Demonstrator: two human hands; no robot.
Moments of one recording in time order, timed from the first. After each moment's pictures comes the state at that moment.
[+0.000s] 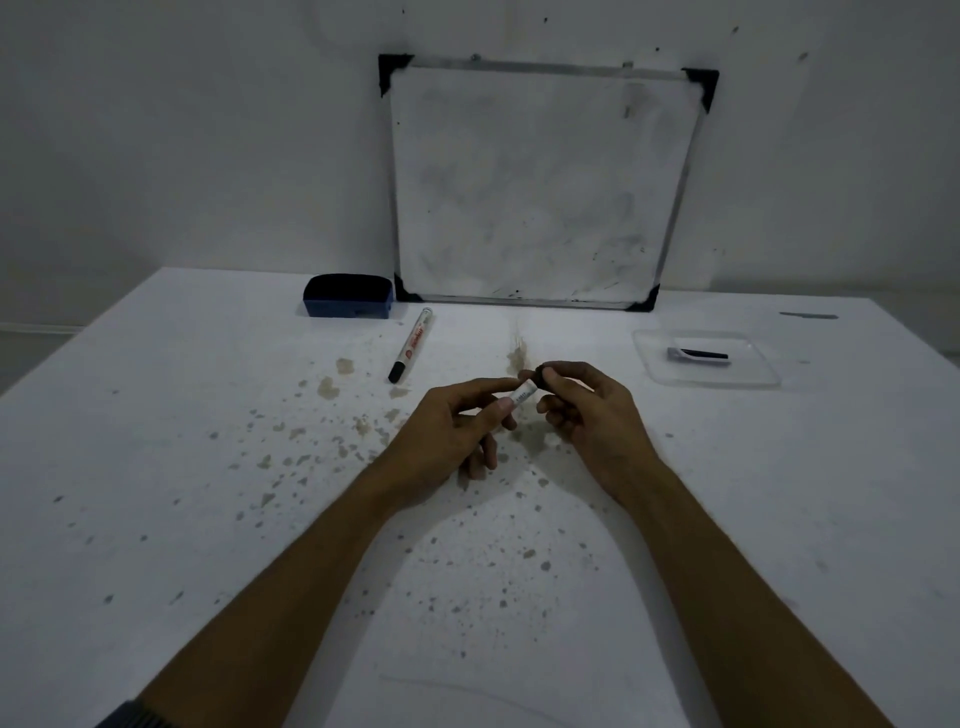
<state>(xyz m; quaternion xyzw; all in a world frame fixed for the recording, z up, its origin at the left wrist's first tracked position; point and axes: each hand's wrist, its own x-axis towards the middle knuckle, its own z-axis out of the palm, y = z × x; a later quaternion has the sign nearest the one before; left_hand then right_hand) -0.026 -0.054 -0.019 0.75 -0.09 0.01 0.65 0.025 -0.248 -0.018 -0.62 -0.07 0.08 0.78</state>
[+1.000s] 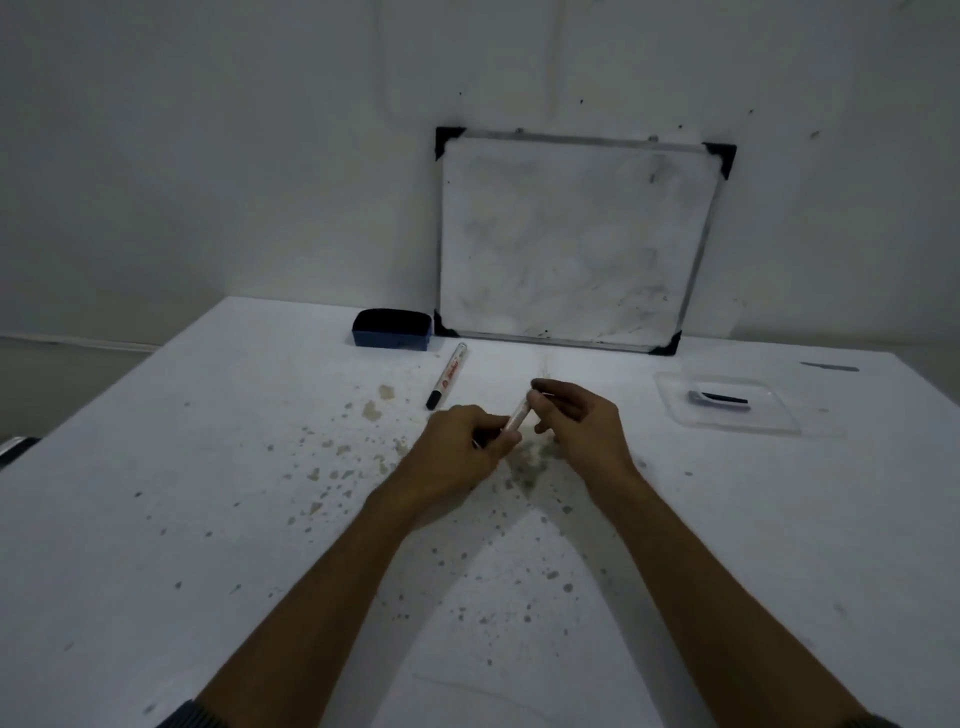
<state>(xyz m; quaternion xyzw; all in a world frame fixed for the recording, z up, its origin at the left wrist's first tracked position) -0.026 -0.033 -0.009 0.92 -0.04 0.11 0.38 0.026 -0.206 -0.005 -0.73 -0.10 0.00 0.68</state>
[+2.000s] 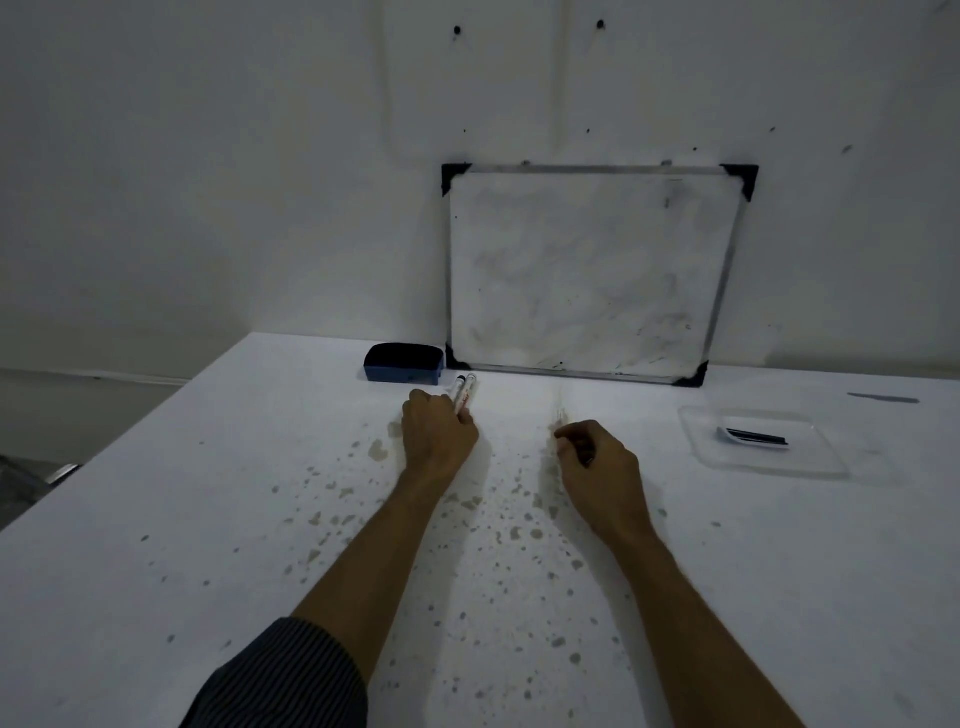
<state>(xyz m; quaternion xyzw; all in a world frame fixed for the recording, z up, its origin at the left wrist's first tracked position) 0.070 -0.004 -0.026 0.92 0.22 0.21 0.25 0.060 -0.214 -0.036 -0.86 -0.12 -0.10 0.49</state>
